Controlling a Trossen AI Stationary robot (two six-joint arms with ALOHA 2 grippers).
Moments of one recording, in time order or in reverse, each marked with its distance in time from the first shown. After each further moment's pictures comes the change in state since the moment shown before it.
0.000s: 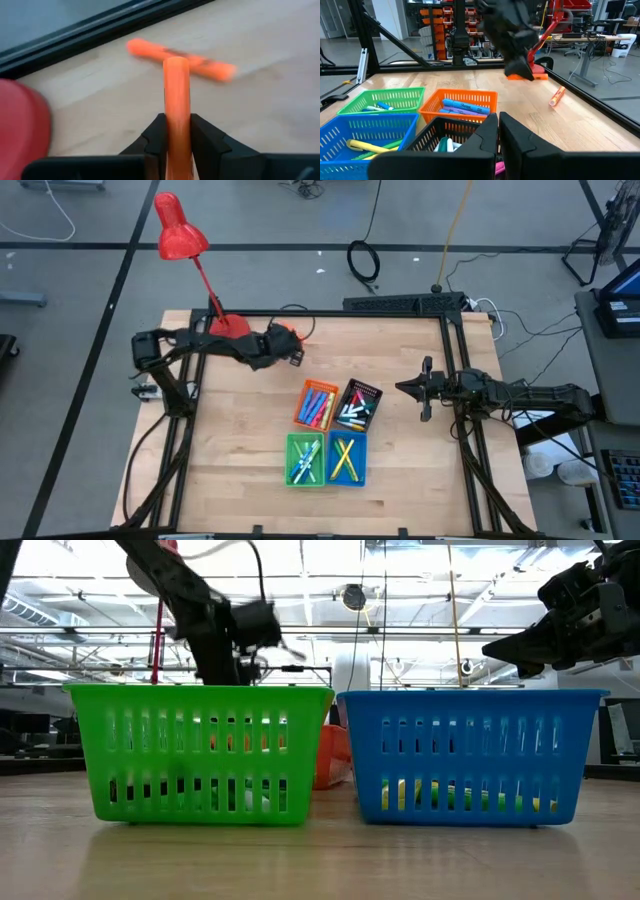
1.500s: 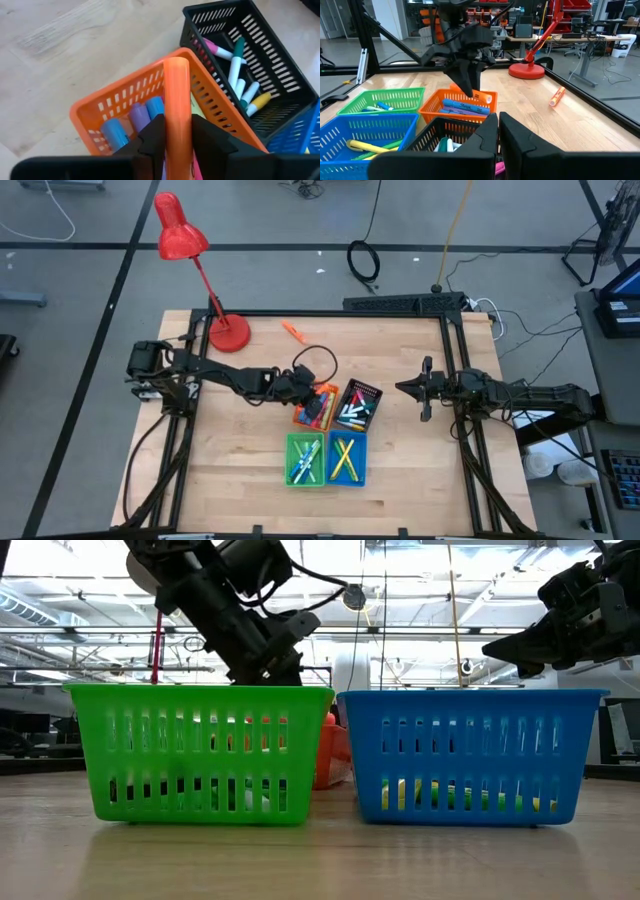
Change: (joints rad) left arm -0.360 -0.015 0.001 0.262 0.368 -0.026; right arm 0.000 0.000 0.000 0.000 0.000 0.000
